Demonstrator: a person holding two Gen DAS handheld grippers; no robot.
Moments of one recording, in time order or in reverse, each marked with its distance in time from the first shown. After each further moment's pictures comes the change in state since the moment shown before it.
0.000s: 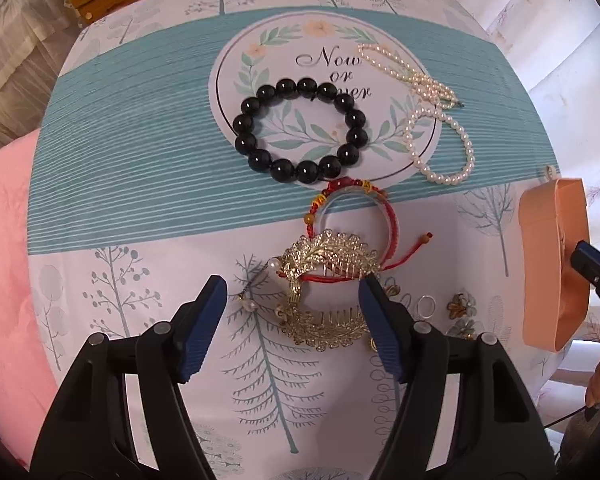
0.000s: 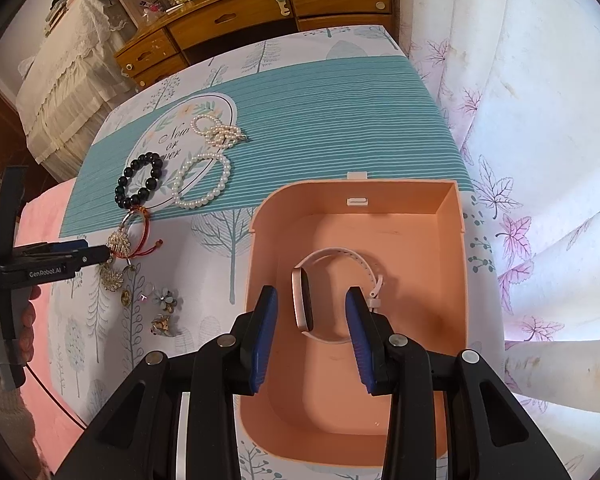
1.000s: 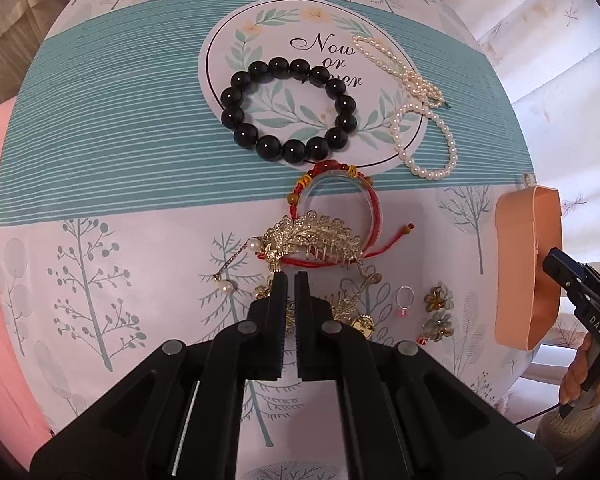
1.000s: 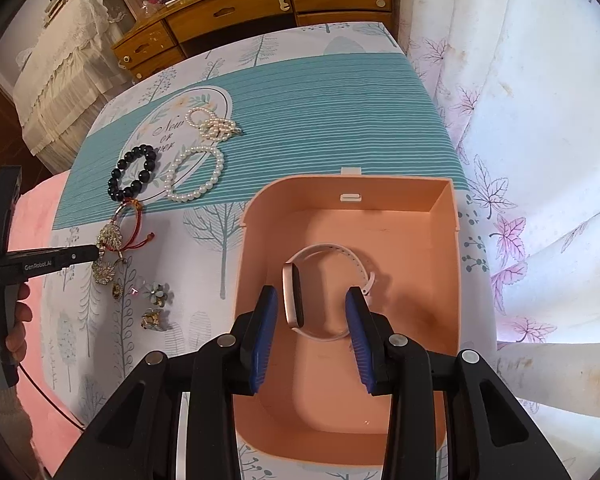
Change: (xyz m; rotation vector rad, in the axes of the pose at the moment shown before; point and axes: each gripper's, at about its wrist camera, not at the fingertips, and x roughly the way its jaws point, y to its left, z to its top) left arm 0.002 0.012 -0.010 -0.068 0.026 -0.140; right arm 0.001 0.000 0.001 -0.024 0.022 -0.028
